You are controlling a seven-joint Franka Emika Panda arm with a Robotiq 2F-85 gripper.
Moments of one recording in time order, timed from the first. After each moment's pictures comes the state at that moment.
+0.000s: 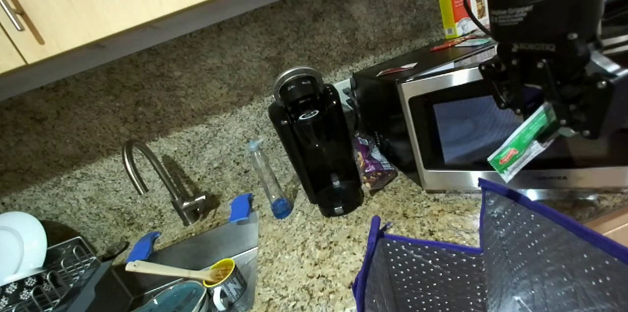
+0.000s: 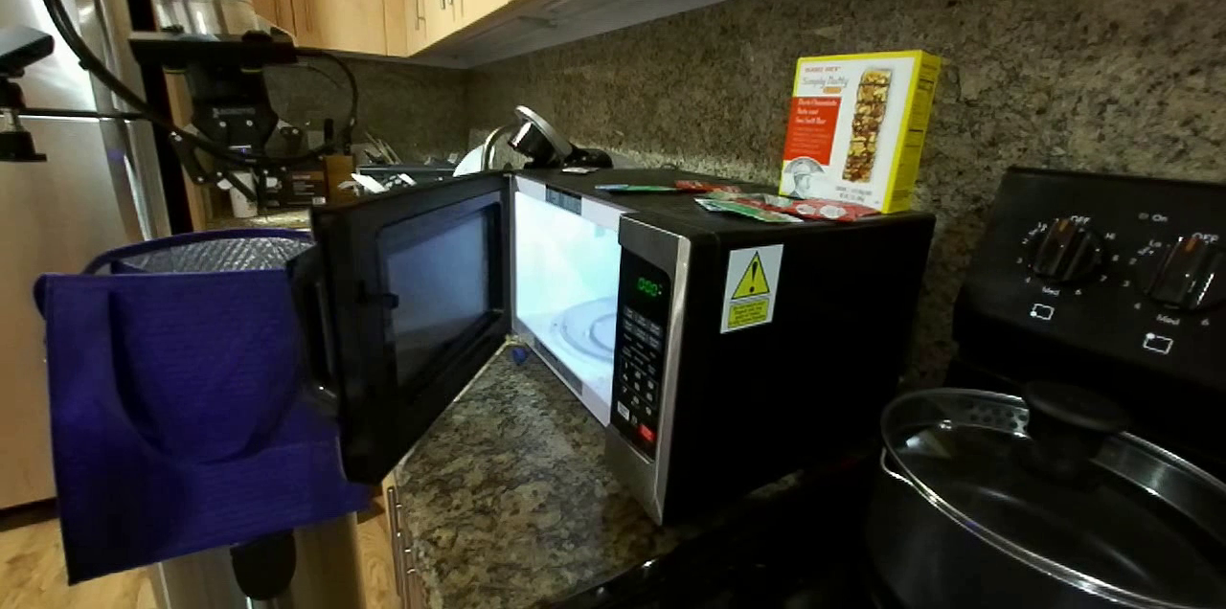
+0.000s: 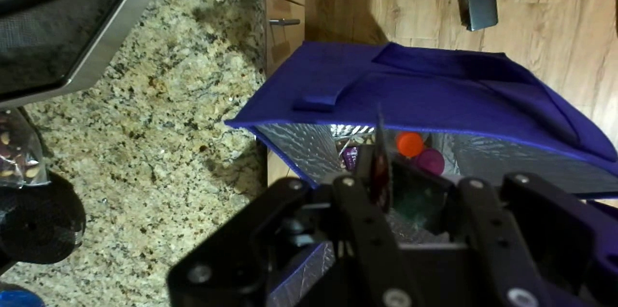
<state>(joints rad) 0.36 -0.06 0.22 -2.07 -0.12 2.05 -0.65</state>
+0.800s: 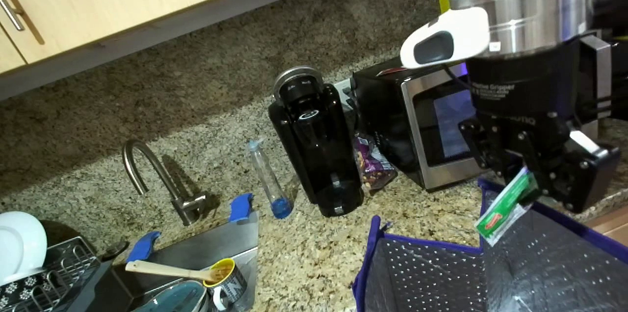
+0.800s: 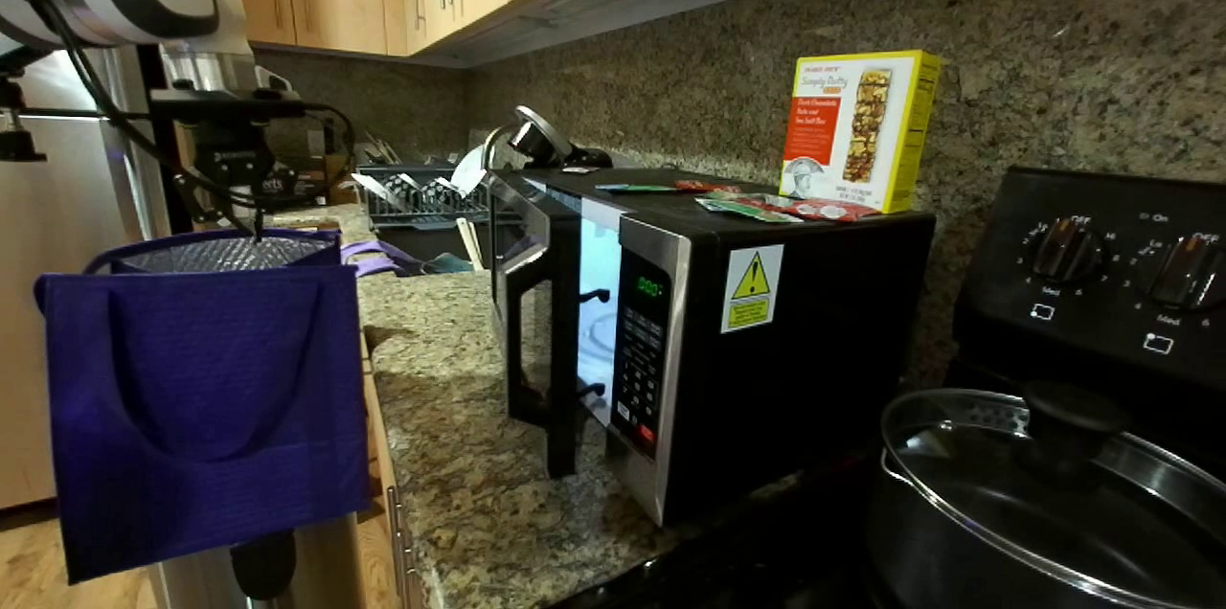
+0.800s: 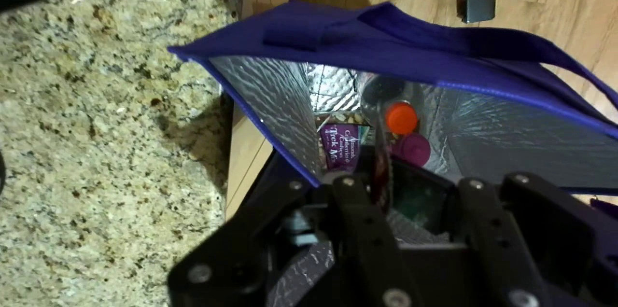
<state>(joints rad) 0.36 0.06 0.29 -2.07 -0.12 2.17 -0.70</state>
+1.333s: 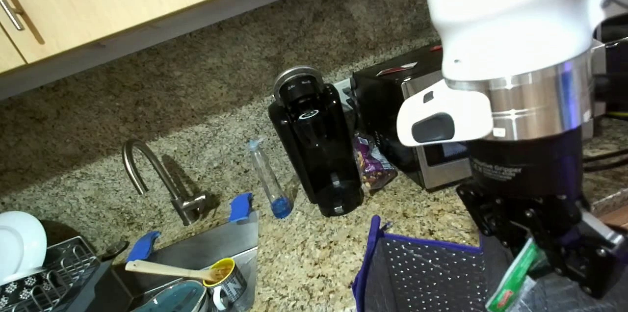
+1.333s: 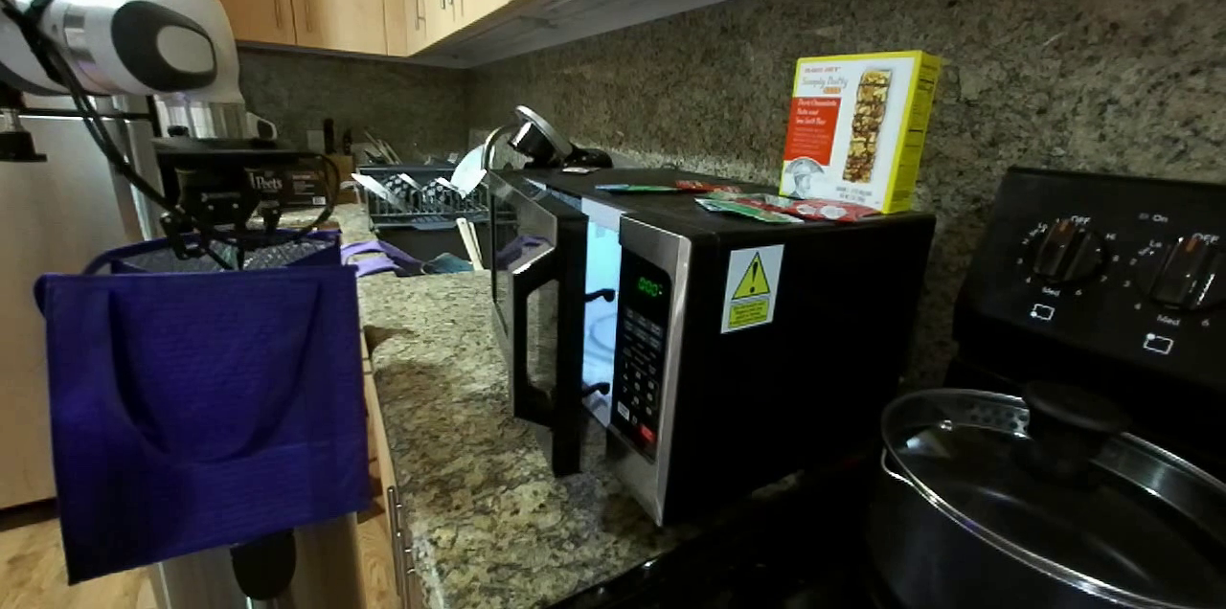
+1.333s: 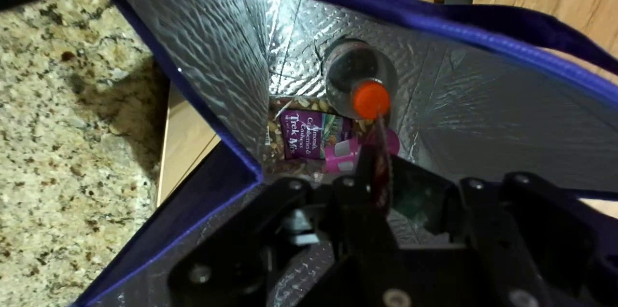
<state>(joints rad) 0.36 0.17 0.34 -2.07 -0.12 2.24 -0.73</state>
